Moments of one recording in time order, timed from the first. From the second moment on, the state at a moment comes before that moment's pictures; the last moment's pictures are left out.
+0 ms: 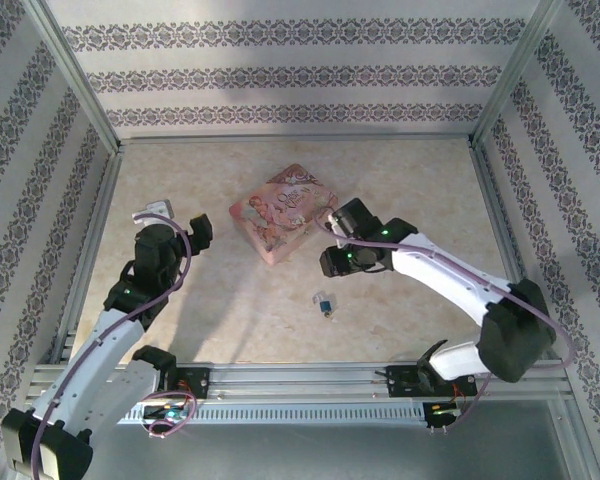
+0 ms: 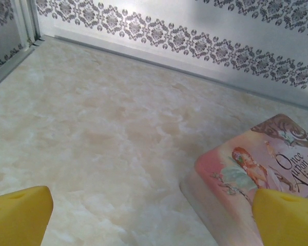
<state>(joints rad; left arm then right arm) -0.28 0.76 0.62 -0.24 -0.36 -0.39 0.64 1.38 1.04 -0.77 -0.13 0.35</state>
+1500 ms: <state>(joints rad) -0.22 0.71 0.31 0.01 -0.59 -0.09 -0.04 0.94 0.33 0.18 0.07 0.22</state>
